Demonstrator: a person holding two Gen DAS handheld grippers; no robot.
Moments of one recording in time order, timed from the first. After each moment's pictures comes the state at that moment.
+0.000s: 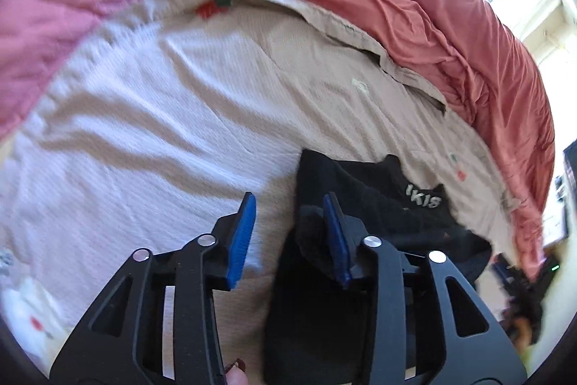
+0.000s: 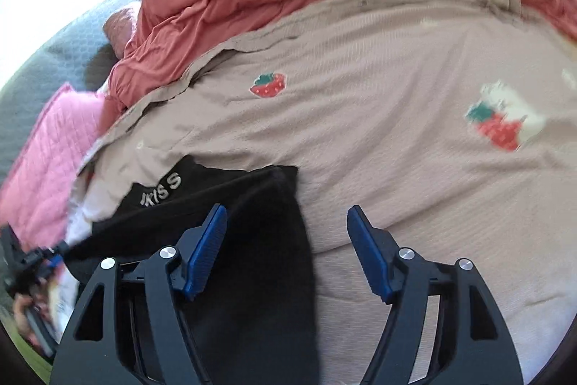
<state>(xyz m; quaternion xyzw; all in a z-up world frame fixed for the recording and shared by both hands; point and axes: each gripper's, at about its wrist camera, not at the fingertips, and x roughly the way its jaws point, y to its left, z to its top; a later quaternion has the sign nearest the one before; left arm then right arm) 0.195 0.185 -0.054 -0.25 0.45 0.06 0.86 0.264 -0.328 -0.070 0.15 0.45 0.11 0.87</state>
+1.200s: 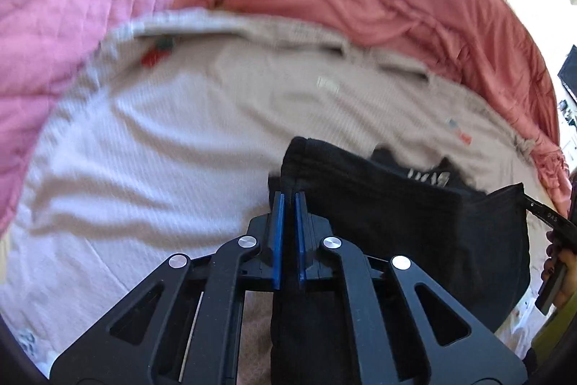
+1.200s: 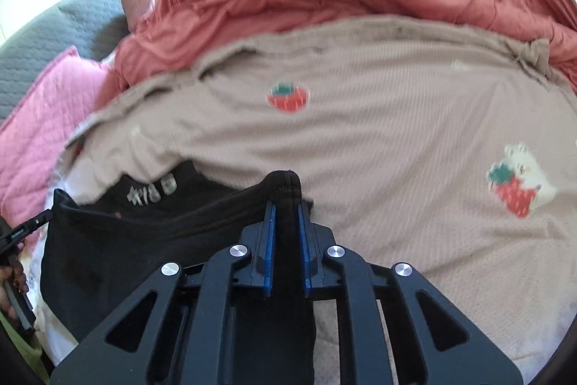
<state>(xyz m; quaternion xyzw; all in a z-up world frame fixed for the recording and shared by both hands) 0.222 0.155 -0.049 -0.13 0.41 0.01 0.90 0.297 -0.300 -0.068 0.08 0.42 0.13 0.89</state>
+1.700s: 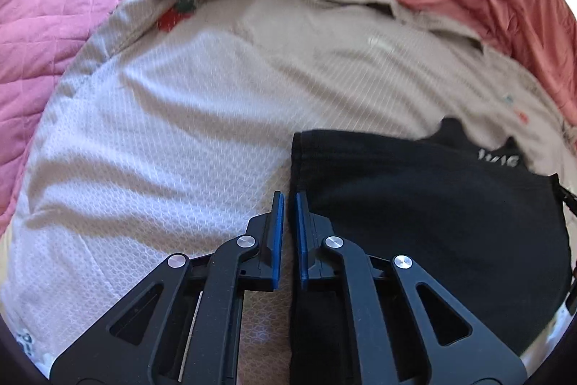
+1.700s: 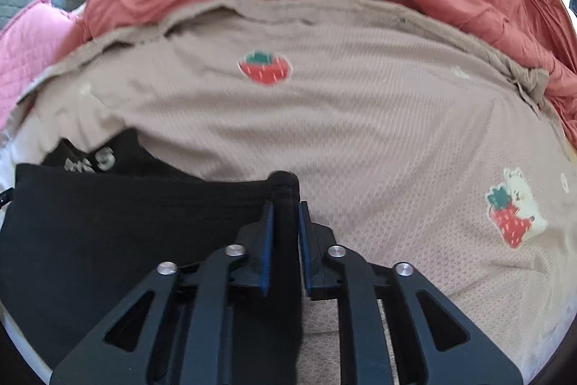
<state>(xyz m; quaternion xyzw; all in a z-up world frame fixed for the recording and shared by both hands) 0.249 0.159 -0.109 -0.09 0.48 0.08 0.87 0.333 -0.276 -0.115 -0.02 0.48 0.07 0.87</state>
